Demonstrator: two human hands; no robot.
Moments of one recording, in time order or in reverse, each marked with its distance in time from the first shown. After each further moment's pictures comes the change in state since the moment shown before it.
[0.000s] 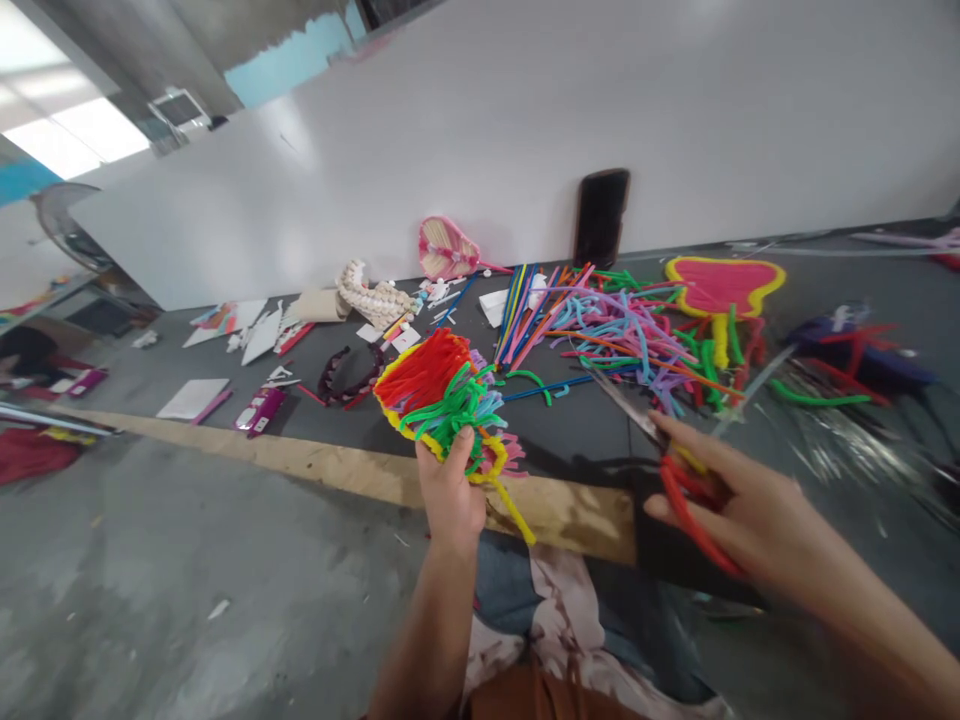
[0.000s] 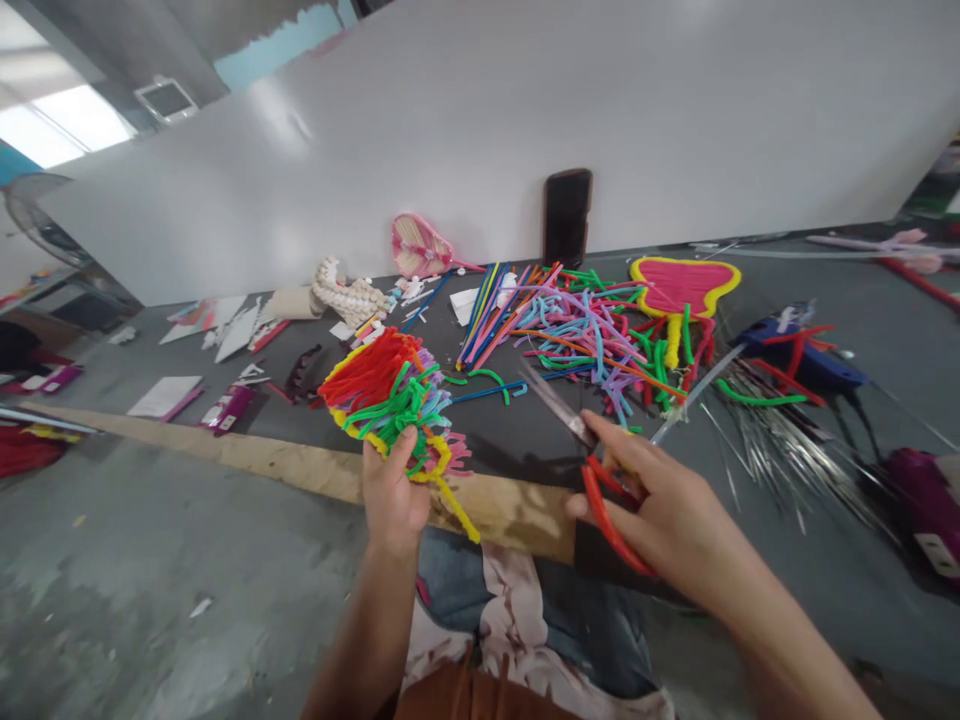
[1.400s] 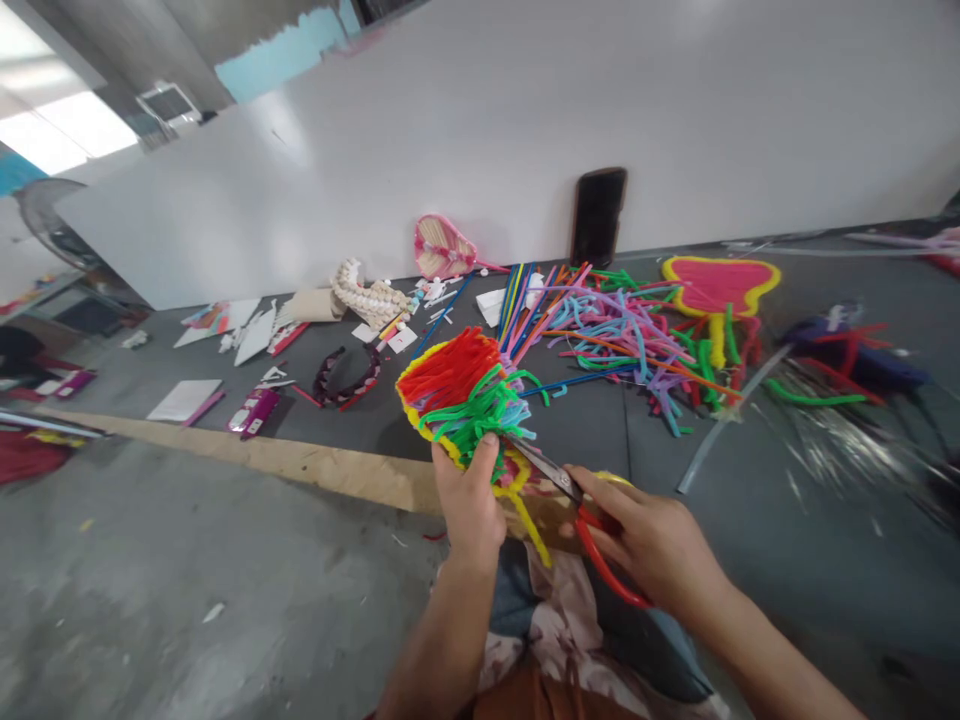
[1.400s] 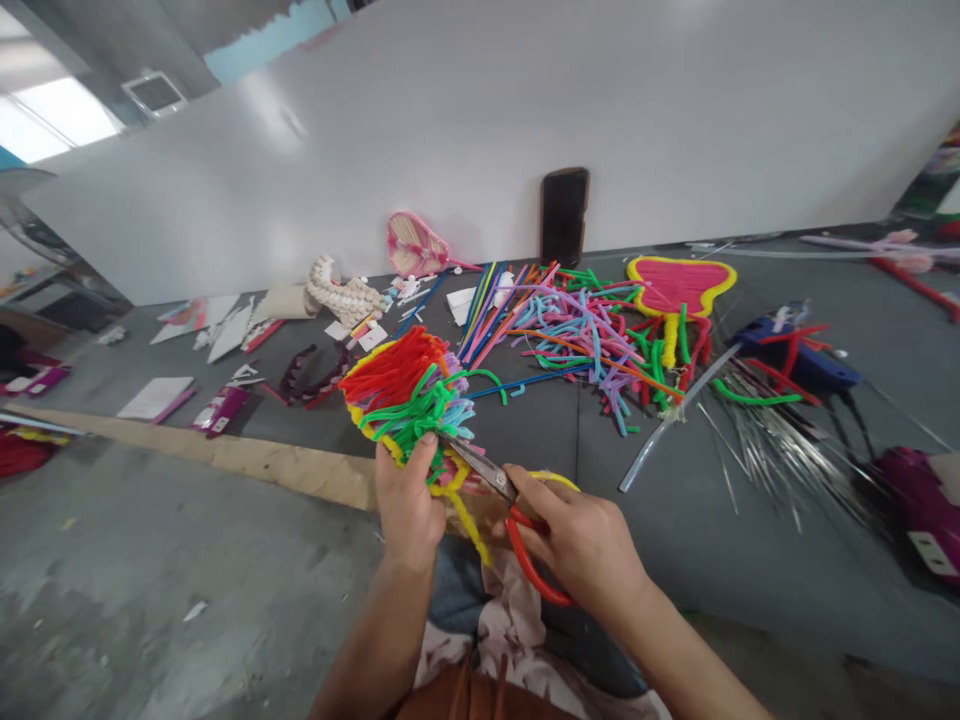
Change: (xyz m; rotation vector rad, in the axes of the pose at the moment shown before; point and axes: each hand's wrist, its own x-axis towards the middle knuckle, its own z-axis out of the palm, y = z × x) left_hand -0.022 0.010 0.018 0.234 0.023 -0.044; right_hand -0.011 -0.036 0.058 -0.131 -0.071 -0.211
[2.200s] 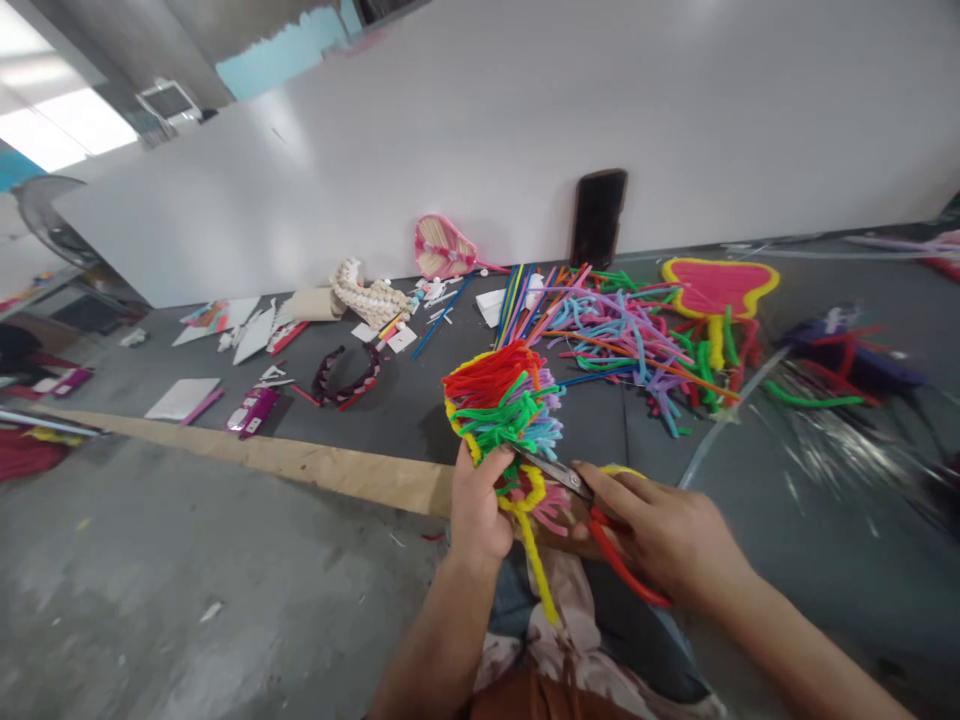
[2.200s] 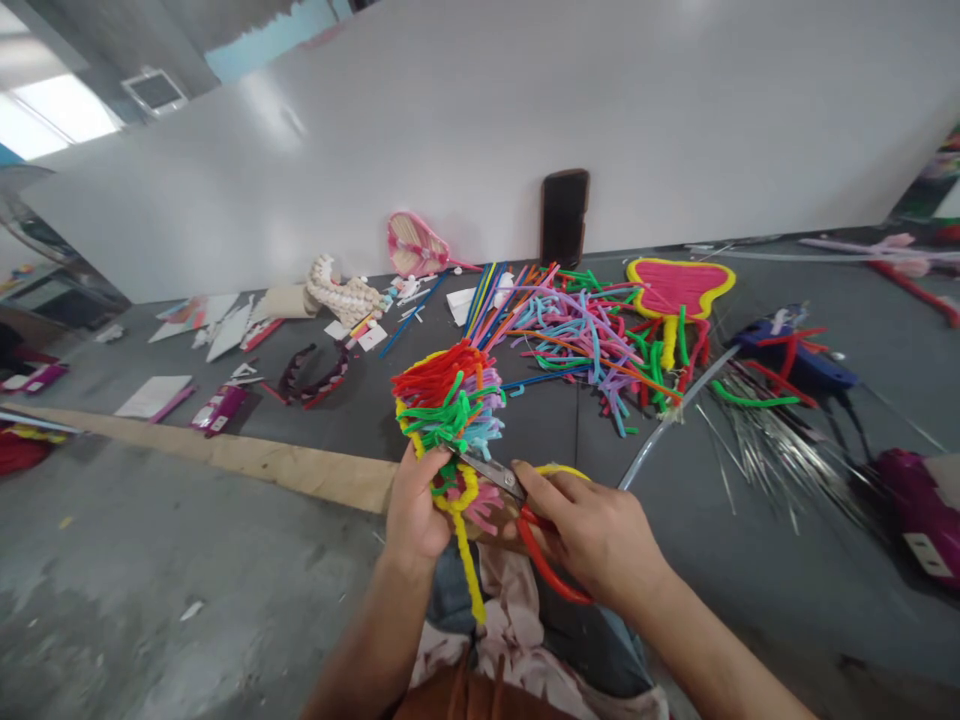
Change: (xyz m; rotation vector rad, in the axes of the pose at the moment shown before) left_hand -0.005 -0.007 0.005 -0.326 -0.213 -0.326; right_hand 0.005 0.011 -0.019 -0.262 0.041 -0.189
